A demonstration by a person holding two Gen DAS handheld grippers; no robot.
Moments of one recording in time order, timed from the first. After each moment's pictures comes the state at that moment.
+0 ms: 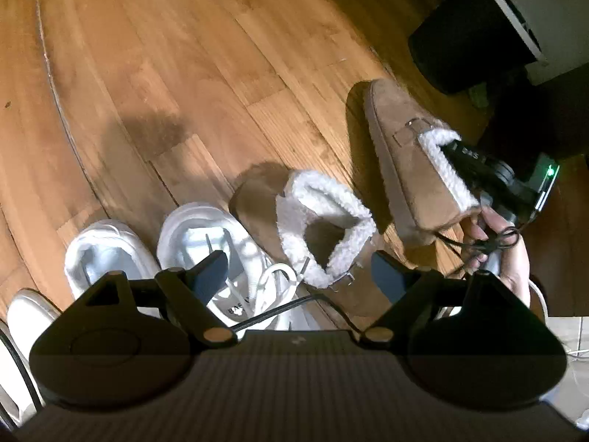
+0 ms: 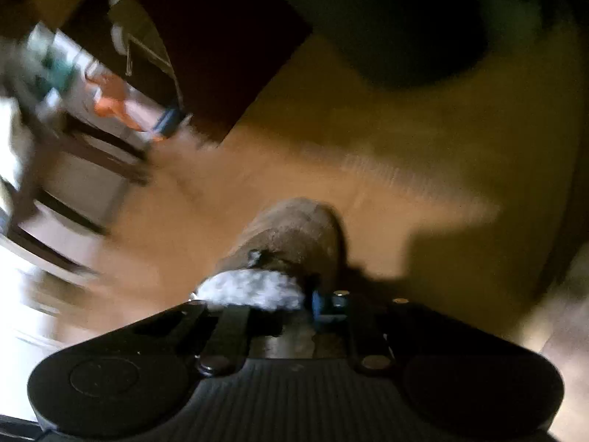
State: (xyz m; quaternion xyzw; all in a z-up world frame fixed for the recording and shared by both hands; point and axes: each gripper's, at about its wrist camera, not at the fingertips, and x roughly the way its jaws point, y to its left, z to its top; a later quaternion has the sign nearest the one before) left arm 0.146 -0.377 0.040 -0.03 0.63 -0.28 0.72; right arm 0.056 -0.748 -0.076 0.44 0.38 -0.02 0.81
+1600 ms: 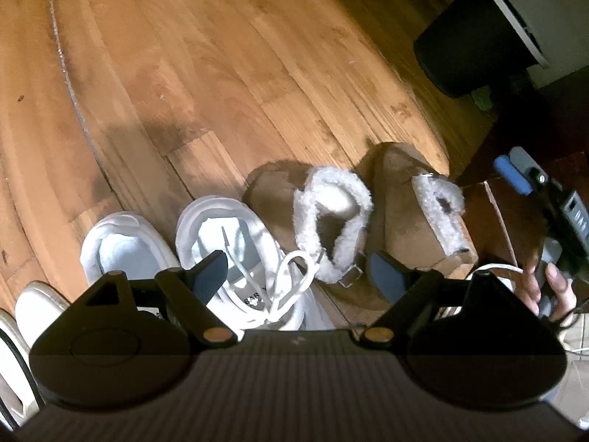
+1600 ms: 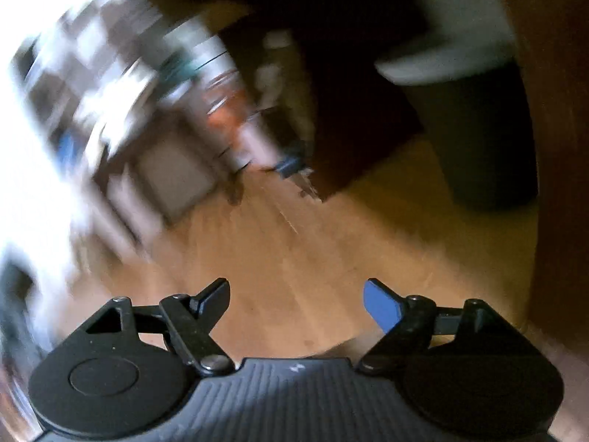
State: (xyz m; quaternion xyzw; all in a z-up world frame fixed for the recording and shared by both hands) left arm 0.140 -0.364 0.039 -0.04 0.63 -0.28 0.72; right arm -0.062 -0.739 0.021 0.09 0.29 0.09 0.95
